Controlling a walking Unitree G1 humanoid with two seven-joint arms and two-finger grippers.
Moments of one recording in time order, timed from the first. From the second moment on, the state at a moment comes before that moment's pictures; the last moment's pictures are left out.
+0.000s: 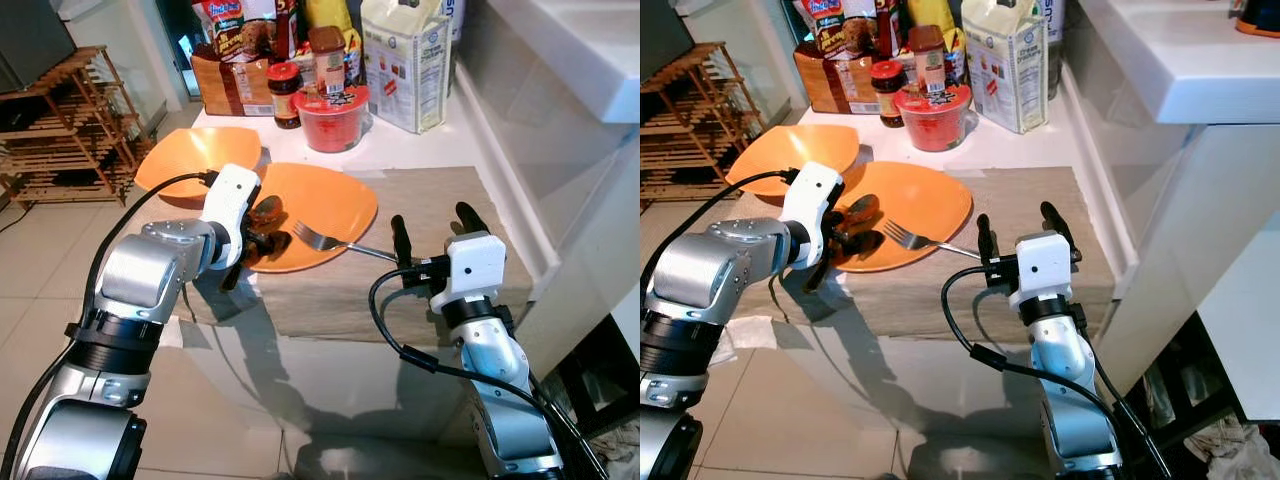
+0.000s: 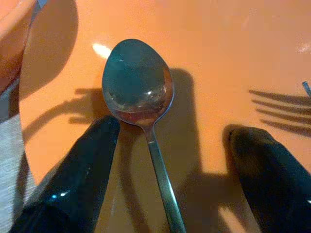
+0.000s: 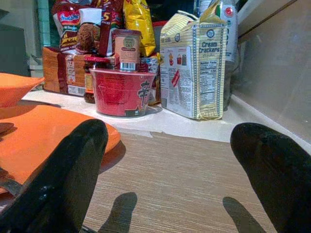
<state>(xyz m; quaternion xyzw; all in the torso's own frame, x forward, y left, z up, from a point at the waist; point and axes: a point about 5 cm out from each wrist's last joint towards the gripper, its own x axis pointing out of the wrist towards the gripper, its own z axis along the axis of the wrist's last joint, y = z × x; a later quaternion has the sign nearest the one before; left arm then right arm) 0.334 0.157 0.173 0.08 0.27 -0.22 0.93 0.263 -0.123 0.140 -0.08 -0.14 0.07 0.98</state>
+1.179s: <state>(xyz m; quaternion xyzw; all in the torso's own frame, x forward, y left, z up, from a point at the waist) 0.339 0.155 0.173 0.05 0.25 -0.21 0.94 0.267 -0.124 0.143 -0.08 -0.14 0.07 0.98</state>
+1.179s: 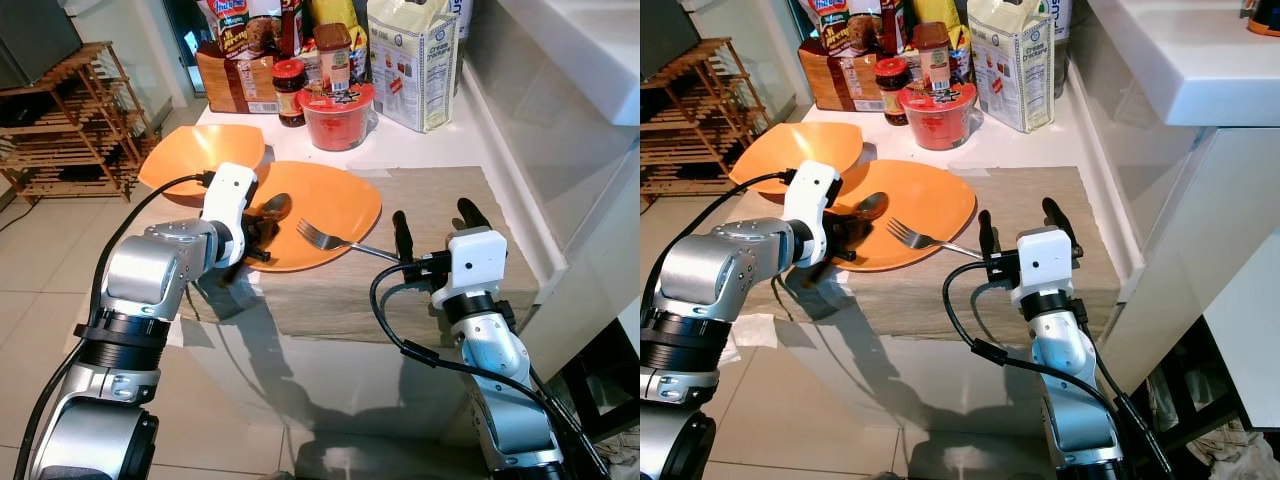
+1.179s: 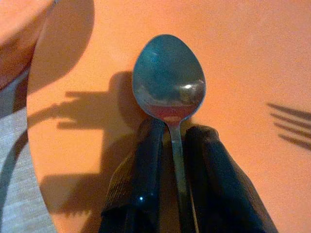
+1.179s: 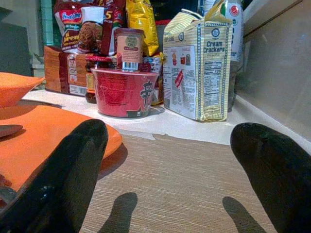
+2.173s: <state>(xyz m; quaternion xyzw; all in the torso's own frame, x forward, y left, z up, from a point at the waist) 0.325 0.132 0.231 -0.02 -0.01 -0.19 0.98 0.272 -0.128 0.139 -0.09 -0.13 0.07 0.99</state>
